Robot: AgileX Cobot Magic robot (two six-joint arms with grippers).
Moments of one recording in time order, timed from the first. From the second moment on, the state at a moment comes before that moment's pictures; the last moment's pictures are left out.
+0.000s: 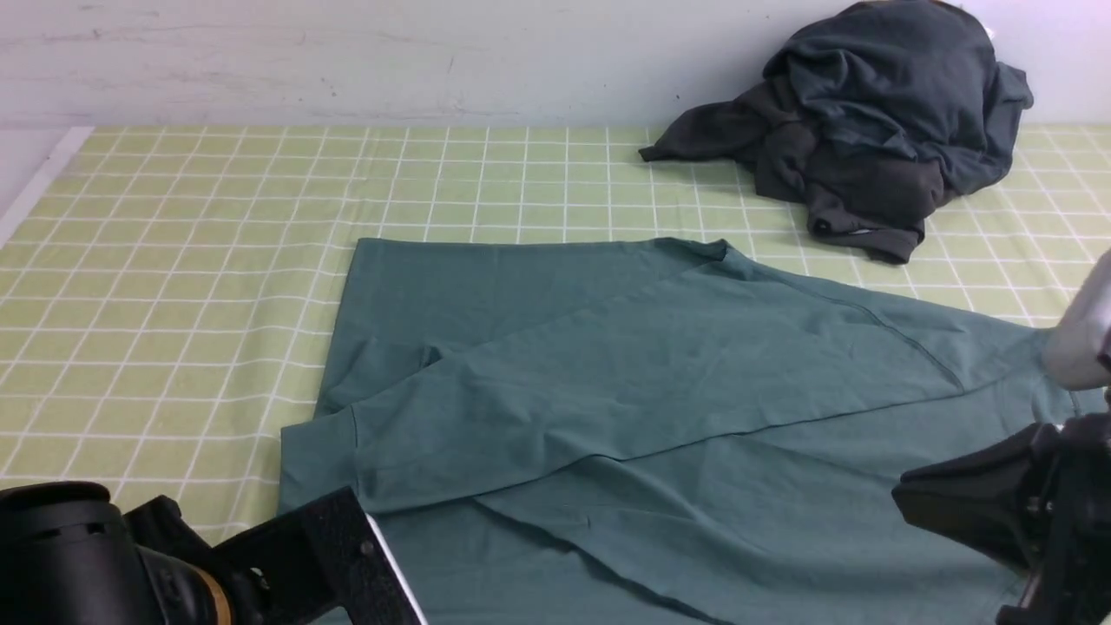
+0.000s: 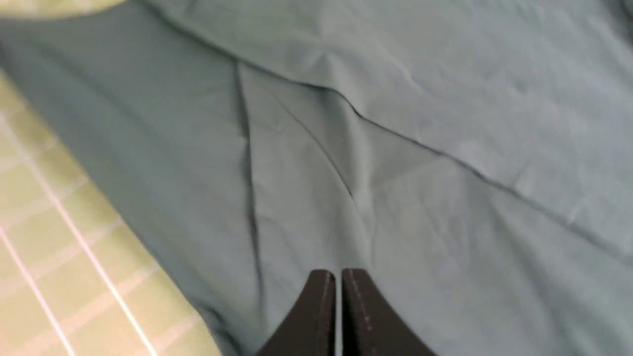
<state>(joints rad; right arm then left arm) 0.22 0.92 -0.66 0.64 0.84 -0.96 -0.82 1.16 -0.61 0.39 0.91 -0.05</state>
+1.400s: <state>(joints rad) 0.21 1.30 -0.77 -0.39 0.59 -0.50 -0.62 1.15 -0.96 0.33 0.89 -0.18</state>
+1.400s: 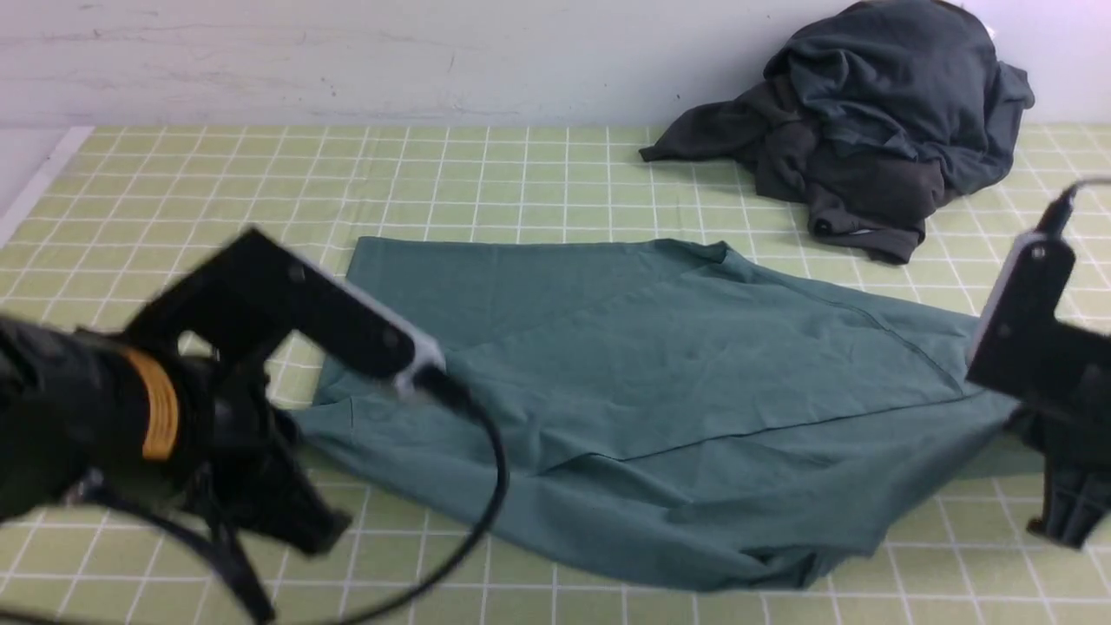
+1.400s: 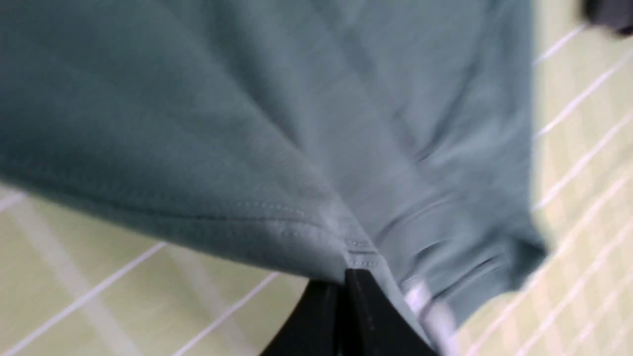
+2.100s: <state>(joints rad) 0.12 1.85 -1.36 -0.20 0.77 -0.38 -0.32 1.78 -1.34 0.03 1.04 0.16</state>
